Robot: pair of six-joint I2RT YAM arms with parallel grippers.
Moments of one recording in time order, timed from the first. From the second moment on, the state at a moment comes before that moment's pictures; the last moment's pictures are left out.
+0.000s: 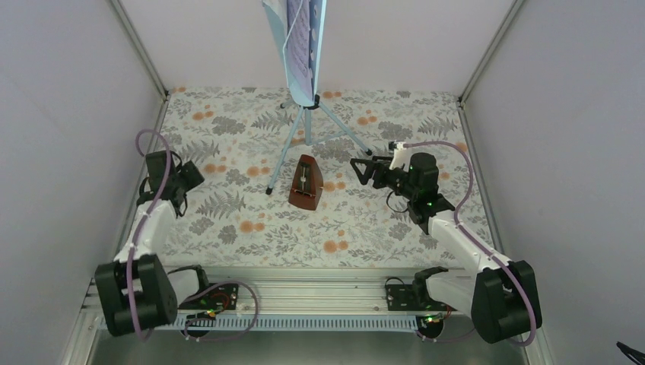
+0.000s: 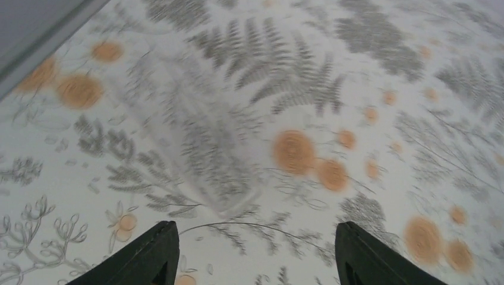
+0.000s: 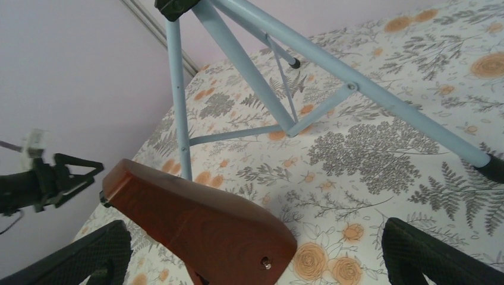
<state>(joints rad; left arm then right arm) 0.20 1.09 0.63 -0.26 0.03 -0.38 0.27 1.10 0.56 0.24 -0.47 0.44</state>
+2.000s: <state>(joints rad) 0.38 1.73 0.86 -0.14 0.08 -0.30 0.27 1.12 0.56 0.23 -0.60 0.46</state>
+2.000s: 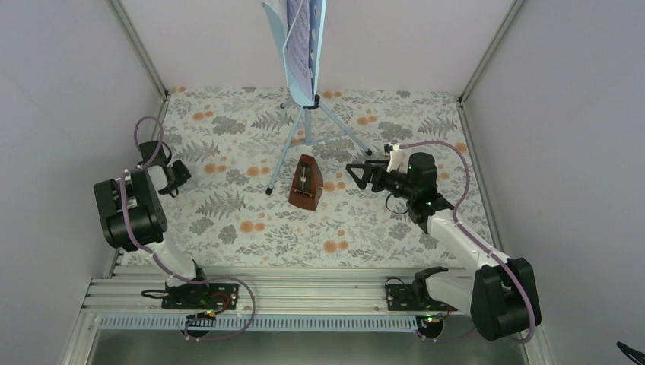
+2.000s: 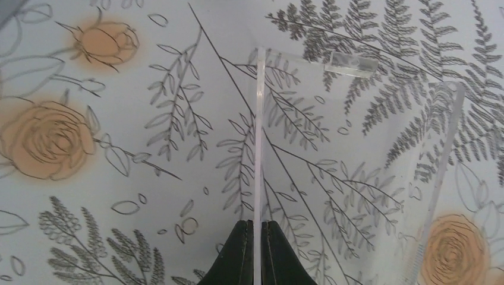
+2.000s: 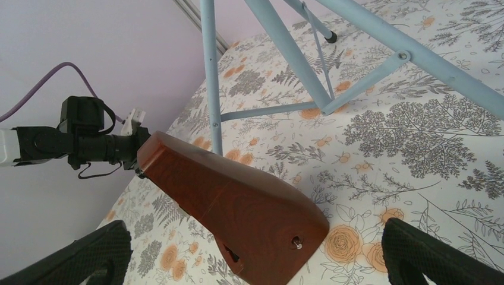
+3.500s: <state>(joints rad) 0.07 0.90 0.90 -0.93 0.82 -1.00 1.26 1.48 0.57 1.12 0.10 -0.45</state>
